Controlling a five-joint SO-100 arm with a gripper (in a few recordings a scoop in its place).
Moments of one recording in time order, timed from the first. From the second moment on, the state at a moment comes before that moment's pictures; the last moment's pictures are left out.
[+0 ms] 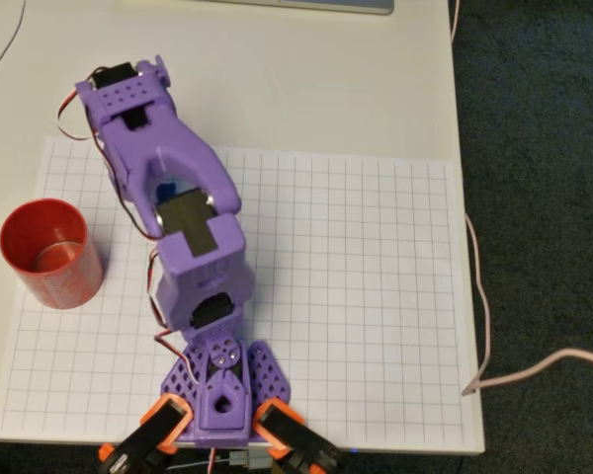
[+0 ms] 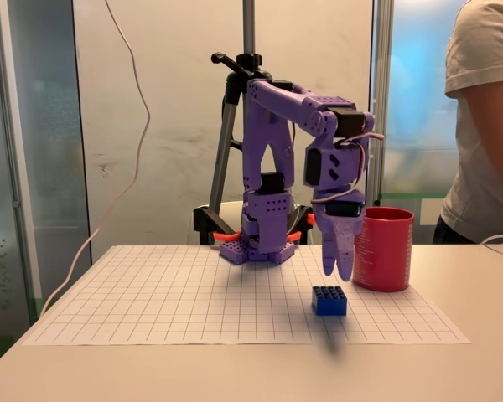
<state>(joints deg) -26.5 95.1 112.7 75.7 26.2</state>
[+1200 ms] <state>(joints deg) -26.5 88.2 117.3 67.1 20.8</state>
